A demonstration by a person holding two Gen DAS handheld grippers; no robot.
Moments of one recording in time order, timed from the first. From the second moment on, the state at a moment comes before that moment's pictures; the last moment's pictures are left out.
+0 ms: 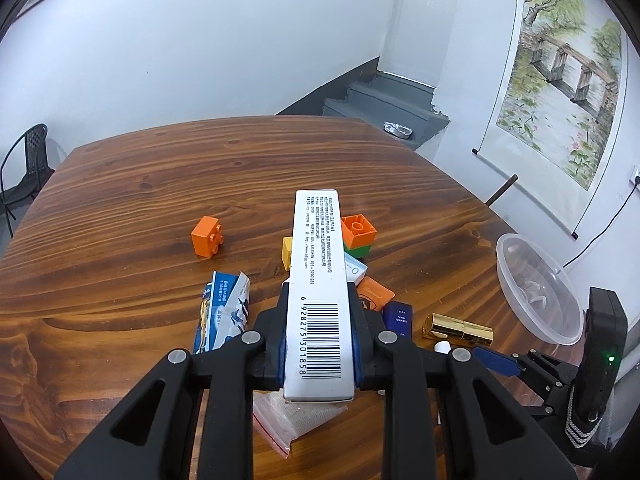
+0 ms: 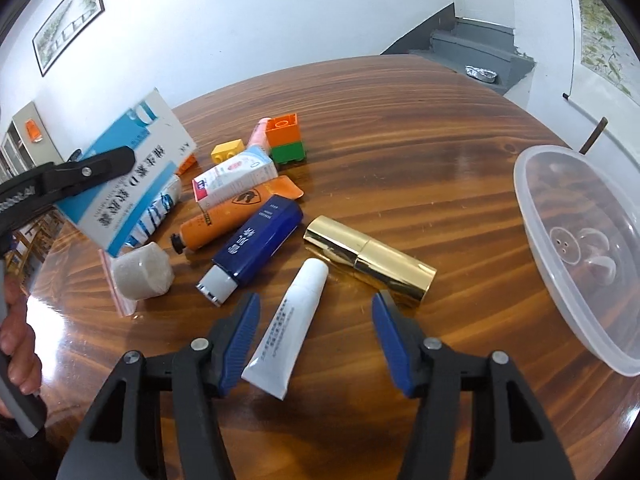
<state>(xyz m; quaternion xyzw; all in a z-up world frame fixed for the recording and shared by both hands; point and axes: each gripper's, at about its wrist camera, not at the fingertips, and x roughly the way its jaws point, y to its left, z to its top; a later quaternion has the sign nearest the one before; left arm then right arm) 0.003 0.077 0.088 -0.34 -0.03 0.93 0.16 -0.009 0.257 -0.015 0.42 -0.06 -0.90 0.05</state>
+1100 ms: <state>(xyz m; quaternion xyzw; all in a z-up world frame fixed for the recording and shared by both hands) 0.025 0.119 0.094 -0.30 0.02 0.94 0.13 0.010 0.282 0.012 0.35 -0.09 -0.93 0.05</state>
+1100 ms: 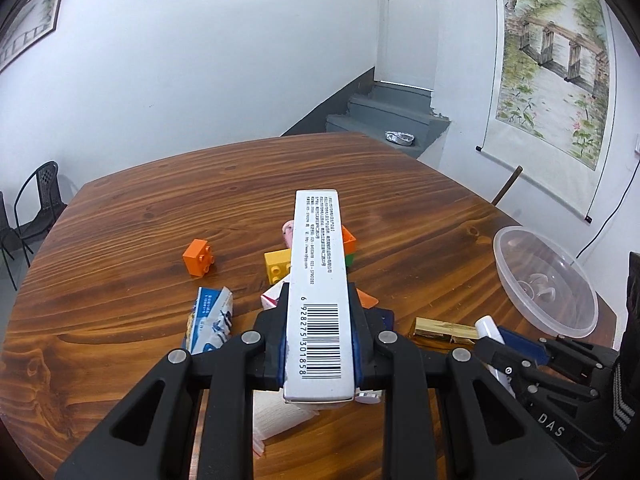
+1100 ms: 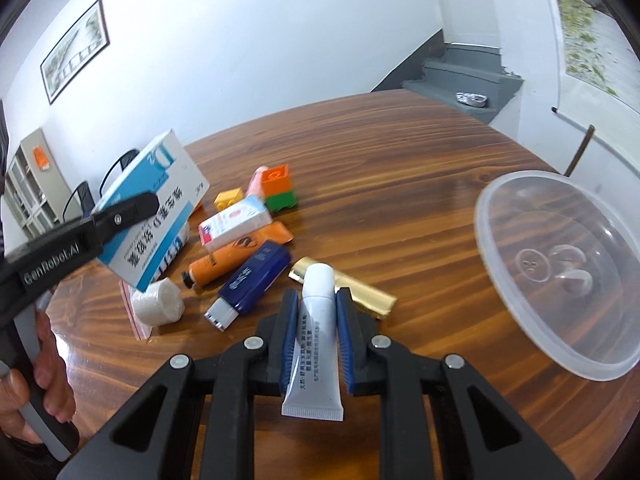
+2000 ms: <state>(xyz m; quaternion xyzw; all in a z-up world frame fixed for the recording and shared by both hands) 0.025 0.222 0.099 -0.30 0.06 0.93 0.19 0.041 0.387 0.034 0.27 -0.14 -0.95 -0.05</state>
